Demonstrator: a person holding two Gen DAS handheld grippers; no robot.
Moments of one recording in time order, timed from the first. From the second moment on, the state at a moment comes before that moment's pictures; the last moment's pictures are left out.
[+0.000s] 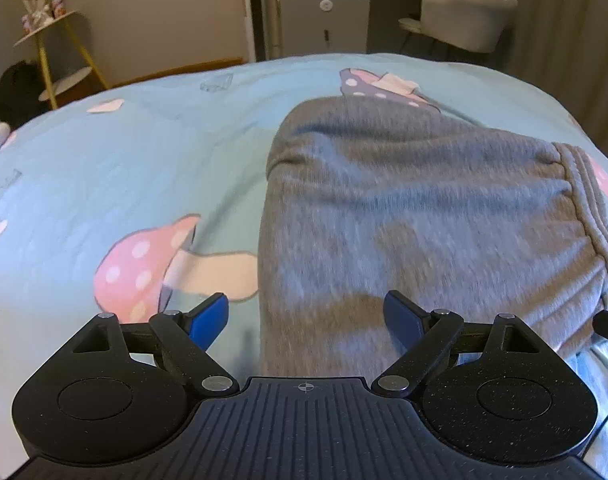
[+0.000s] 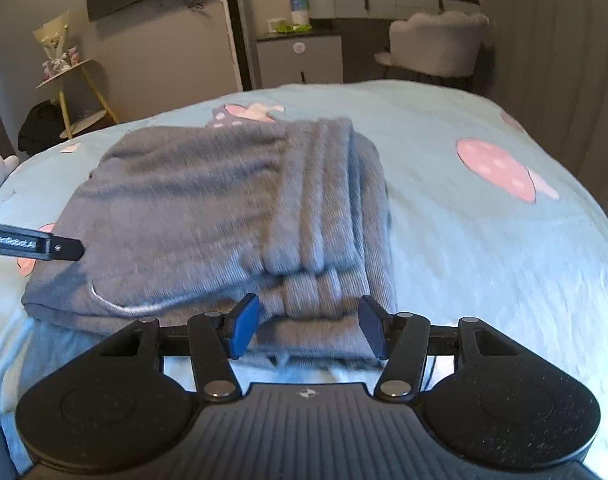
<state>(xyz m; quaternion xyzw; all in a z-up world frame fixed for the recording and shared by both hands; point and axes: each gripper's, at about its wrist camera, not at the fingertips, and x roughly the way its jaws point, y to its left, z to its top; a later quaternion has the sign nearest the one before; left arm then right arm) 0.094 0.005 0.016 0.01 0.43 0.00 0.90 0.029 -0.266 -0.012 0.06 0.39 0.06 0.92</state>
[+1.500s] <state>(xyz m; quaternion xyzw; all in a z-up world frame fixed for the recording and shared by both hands) -0.006 0.005 0.008 -0.01 0.45 -0.01 0.89 -0.037 -0.240 -0.016 -0.04 0.48 0.08 0.87</state>
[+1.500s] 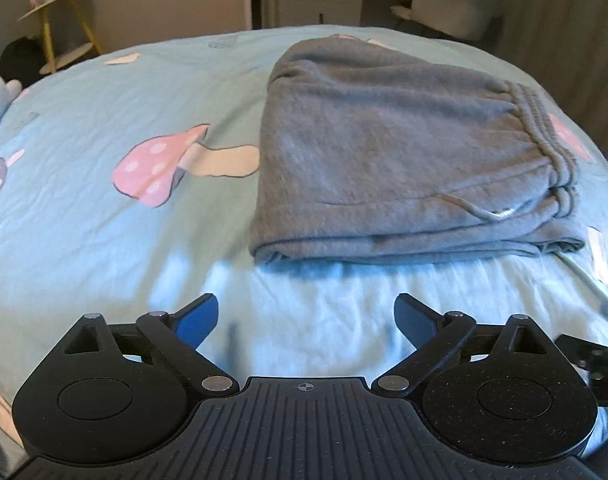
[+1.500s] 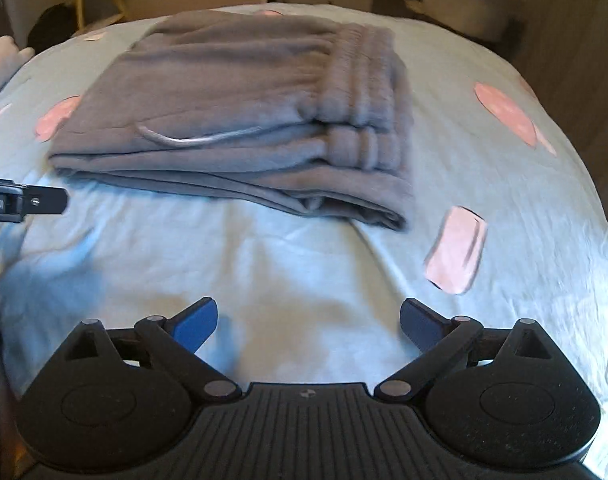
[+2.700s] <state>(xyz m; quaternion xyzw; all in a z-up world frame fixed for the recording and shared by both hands) -0.006 0.006 -0.003 -0.02 0.47 0.00 0.88 -0.046 -0.225 -0.011 -0.02 0.42 0.06 0.91</state>
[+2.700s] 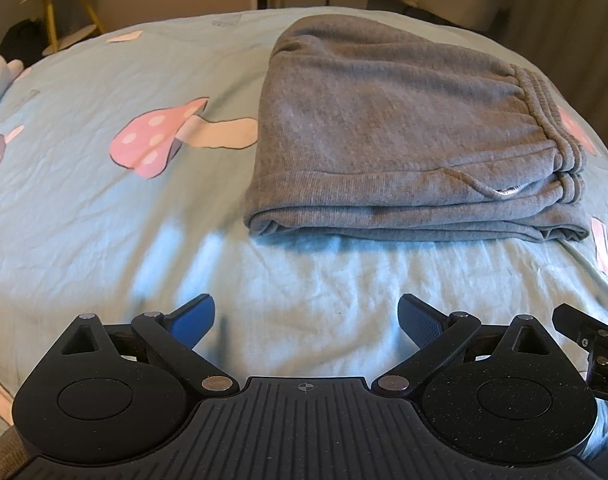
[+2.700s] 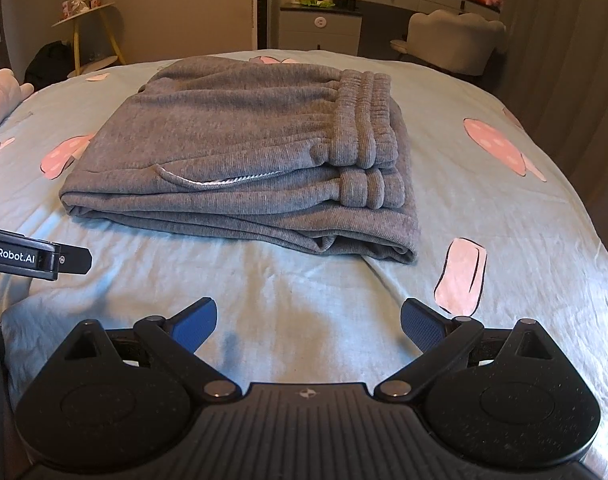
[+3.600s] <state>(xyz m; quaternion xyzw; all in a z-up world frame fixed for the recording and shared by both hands) -0.006 0.006 -0.004 -0.01 0.48 0.00 0.88 -0.047 -0.231 -0.011 -0.01 0.42 0.05 0.91</state>
